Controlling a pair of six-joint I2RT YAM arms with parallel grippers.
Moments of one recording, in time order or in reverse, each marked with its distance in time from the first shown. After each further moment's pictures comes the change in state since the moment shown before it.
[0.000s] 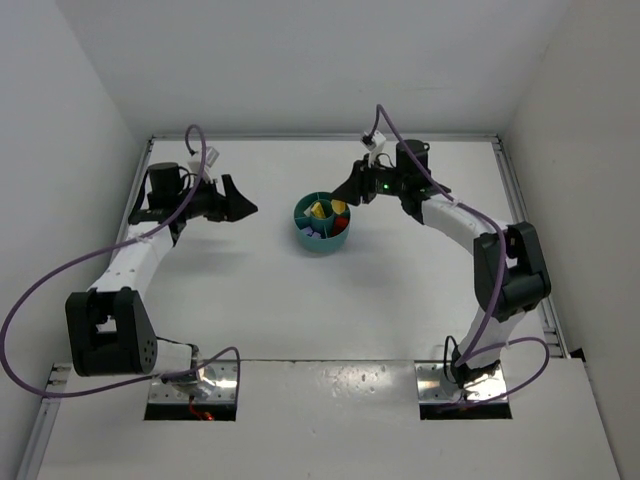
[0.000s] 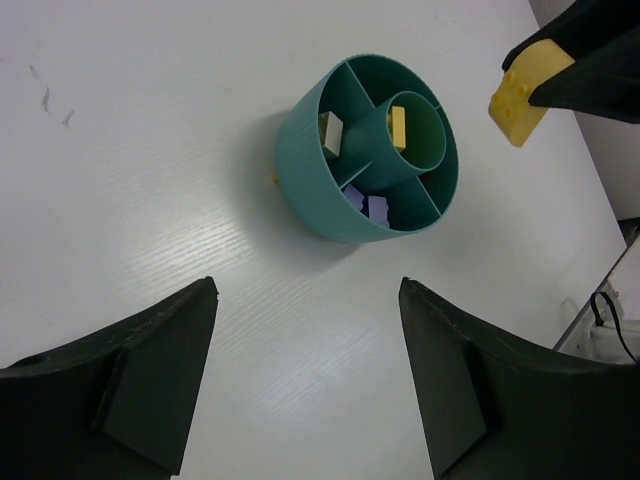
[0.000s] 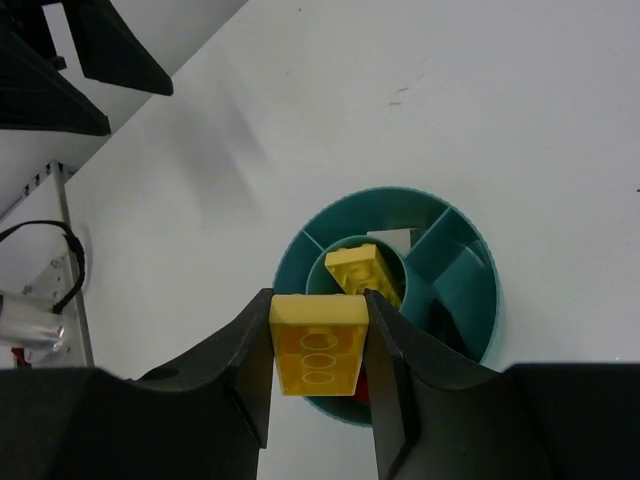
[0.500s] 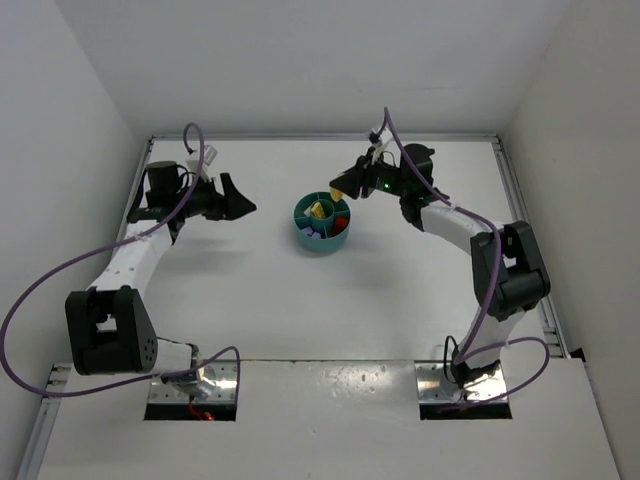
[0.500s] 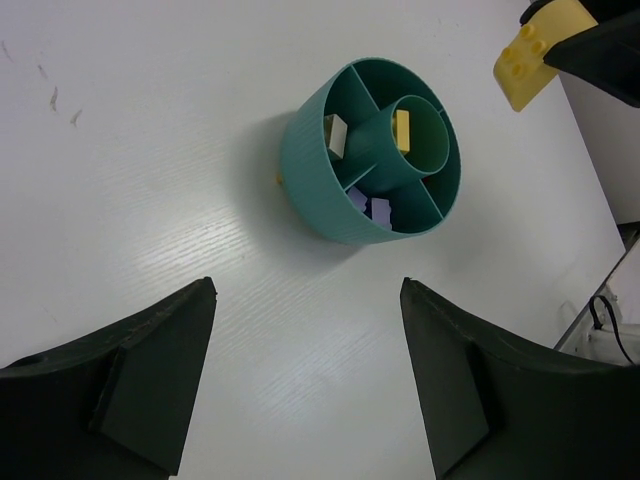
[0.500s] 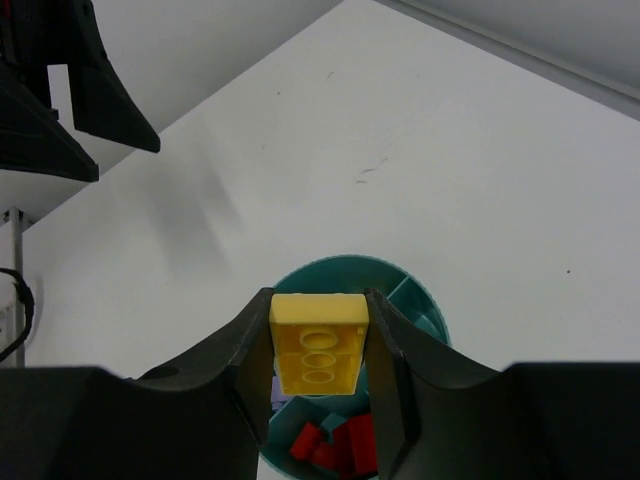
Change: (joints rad) left arm 0.006 0.017 0.026 -0.014 0.000 -0.002; right arm -0.008 0.005 -0.092 0.313 0.055 0.038
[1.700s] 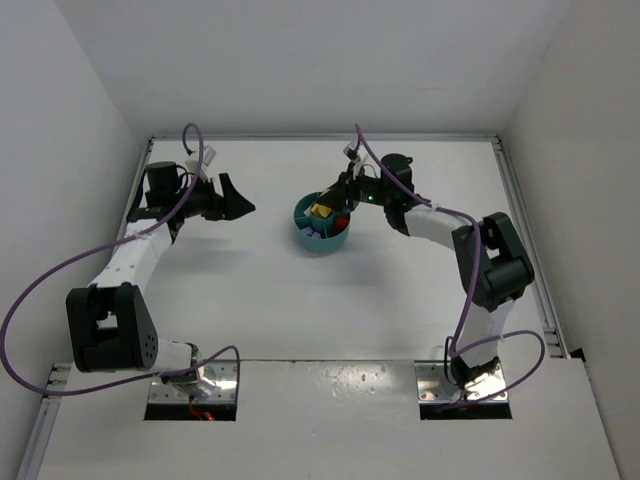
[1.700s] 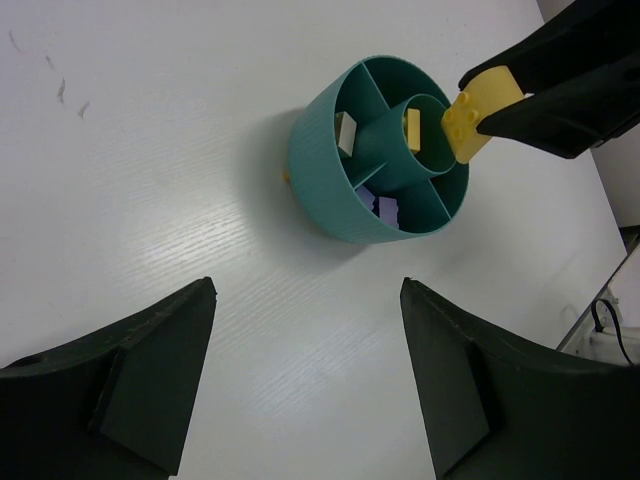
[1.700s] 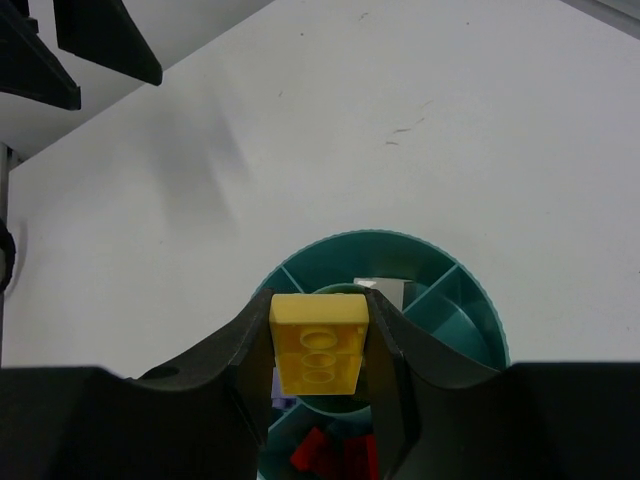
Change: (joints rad) left arm 0.013 0.014 0.000 0.000 0.000 0.000; right arm 0.074 0.099 0.003 0.021 -0.009 -0.085
